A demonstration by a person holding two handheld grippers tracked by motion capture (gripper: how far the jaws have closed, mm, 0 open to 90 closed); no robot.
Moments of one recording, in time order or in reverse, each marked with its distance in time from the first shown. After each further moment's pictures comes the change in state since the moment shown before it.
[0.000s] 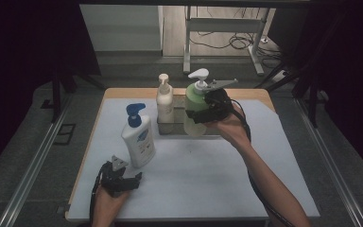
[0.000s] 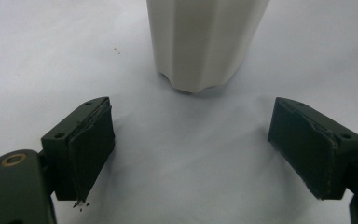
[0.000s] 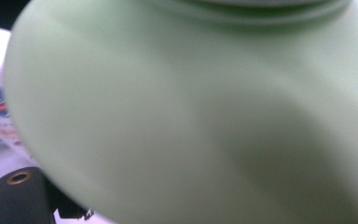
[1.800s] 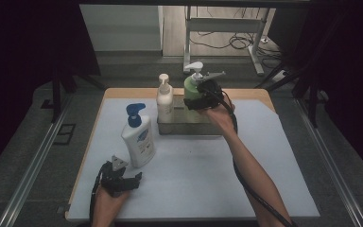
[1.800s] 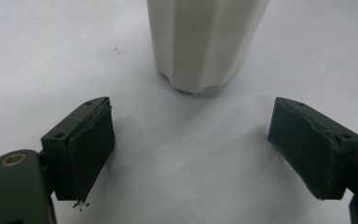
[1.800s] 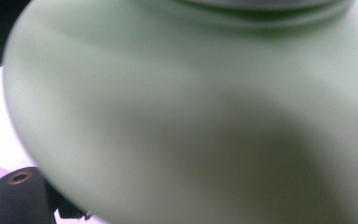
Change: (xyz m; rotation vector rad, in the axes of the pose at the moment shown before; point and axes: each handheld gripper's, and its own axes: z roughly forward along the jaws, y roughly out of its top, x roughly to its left) left arm 0.000 0.000 0.000 0.001 0.000 -0.002; right arm -0.033 0.006 0.065 0.030 -0.118 0.063
